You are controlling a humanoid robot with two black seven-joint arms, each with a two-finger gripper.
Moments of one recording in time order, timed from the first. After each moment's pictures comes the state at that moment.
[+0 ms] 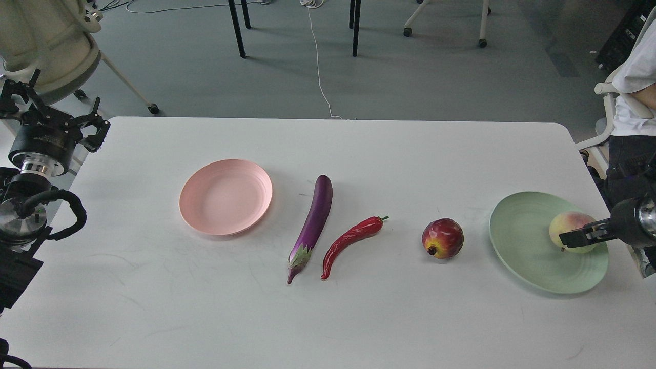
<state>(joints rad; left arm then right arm) -0.58 0.49 -1.02 -0.61 -0.19 -0.49 -0.28 1.39 -0.87 -0.77 1.09 -1.26 0.32 0.27</state>
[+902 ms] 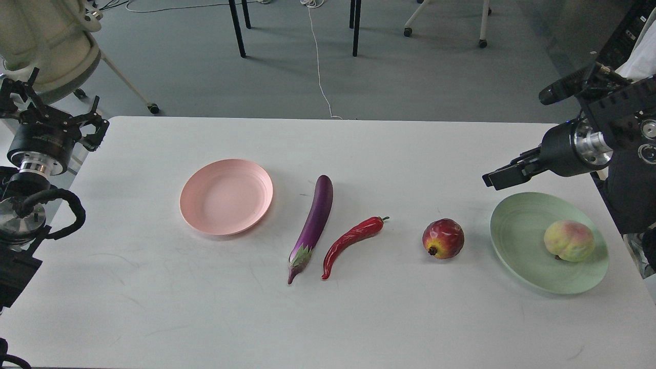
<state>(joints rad) -0.58 0.49 -1.02 -0.61 -0.19 -0.49 -0.28 1.72 -0.70 -0.73 1.28 -1.24 0.42 0.28</state>
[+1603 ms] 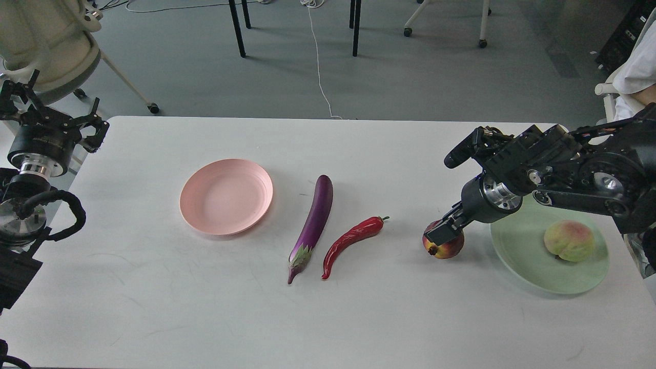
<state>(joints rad) -0.58 0.49 -1.02 -0.61 -0.19 -0.49 -0.29 1.55 -0.41 -0.74 1.17 -1.24 0.41 0.28</state>
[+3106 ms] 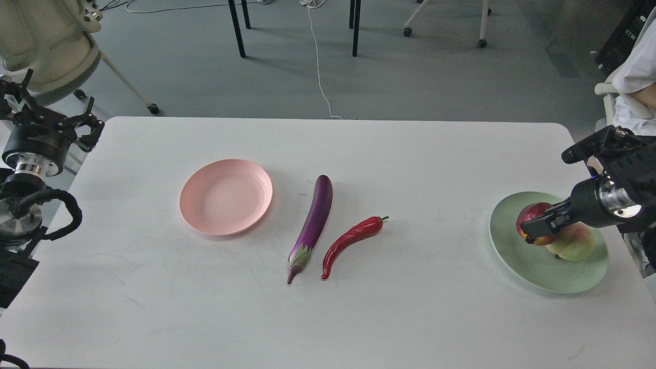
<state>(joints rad) -0.58 0.50 -1.02 -0.60 -0.20 -0.49 -0.28 1.51 -0.83 -0.74 1.24 -1.36 0.35 0.27</state>
